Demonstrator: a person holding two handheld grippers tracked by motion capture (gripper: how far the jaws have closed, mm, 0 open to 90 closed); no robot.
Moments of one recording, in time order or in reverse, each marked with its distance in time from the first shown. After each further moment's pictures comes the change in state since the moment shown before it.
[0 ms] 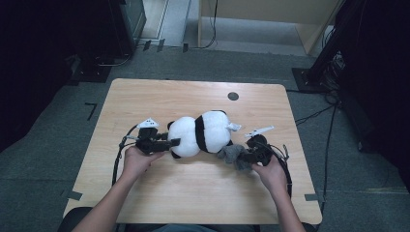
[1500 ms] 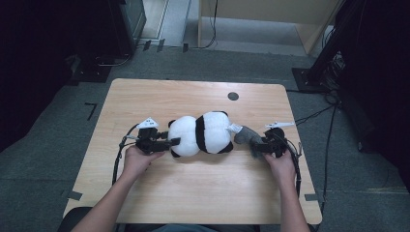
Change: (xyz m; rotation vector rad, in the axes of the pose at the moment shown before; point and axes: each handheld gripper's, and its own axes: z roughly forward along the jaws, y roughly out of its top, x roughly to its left) left arm 0.003 -0.001 0.002 -0.029 -0.003 0.025; right arm -0.063 -0.008 -0.002 -0.156 -0.149 0.129
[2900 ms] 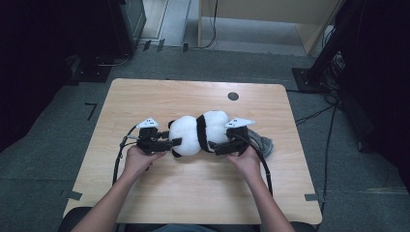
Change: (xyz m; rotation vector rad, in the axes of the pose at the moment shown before) left arm -0.001 0.000 0.003 -0.015 -0.034 -0.018; right arm 0.115 0.036 0.033 -0.165 0.177 -0.257
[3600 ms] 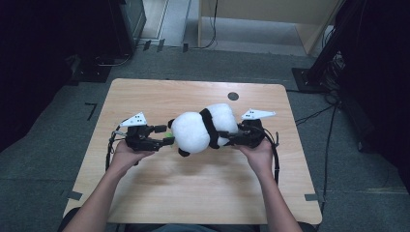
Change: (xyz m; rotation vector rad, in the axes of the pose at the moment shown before) left arm 0.003 0.017 -0.046 -0.103 -0.157 0.194; right arm -0.028 0.019 -0.054 -0.117 0.191 0.027
